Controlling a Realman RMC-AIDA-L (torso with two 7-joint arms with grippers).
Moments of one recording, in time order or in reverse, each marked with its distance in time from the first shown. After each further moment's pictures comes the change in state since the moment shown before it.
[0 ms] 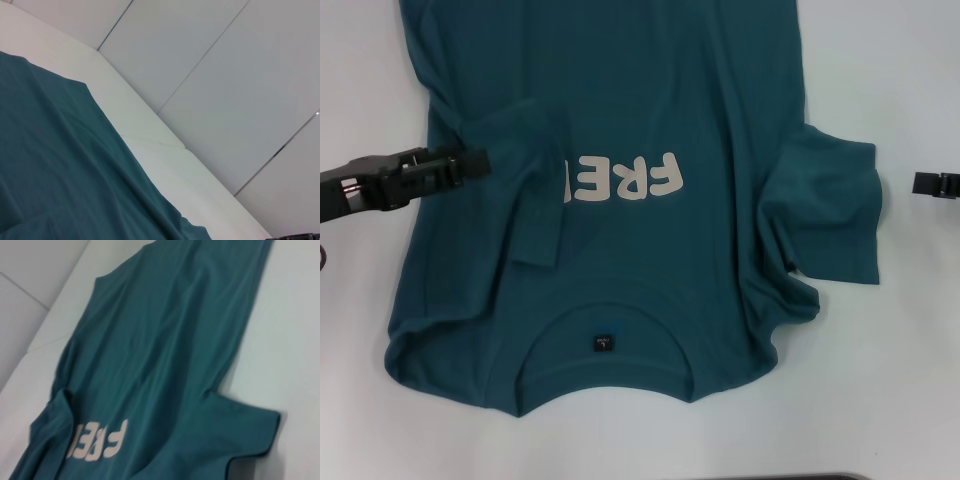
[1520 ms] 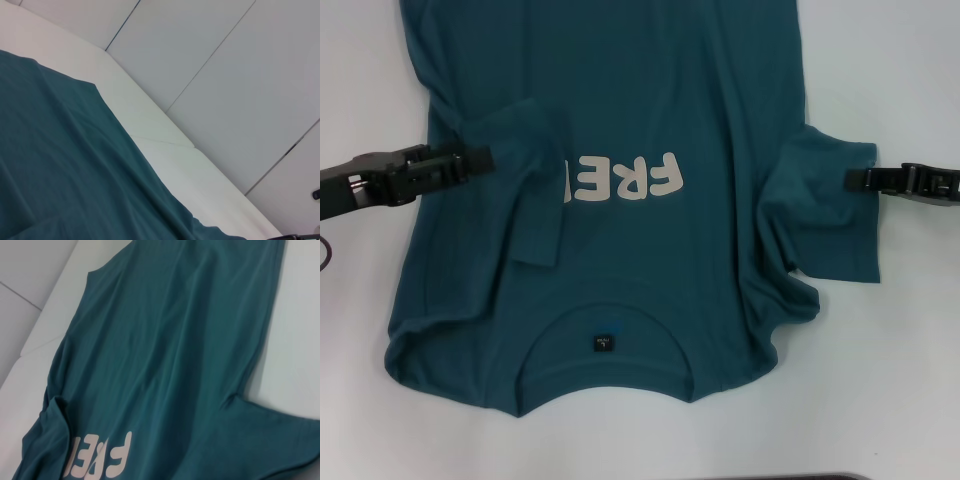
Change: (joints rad) left arm -0.006 -0.004 0.014 0.005 0.002 -0.042 0.011; right arm 0.098 0.050 -0.043 0.162 -0.002 0.191 -0.005
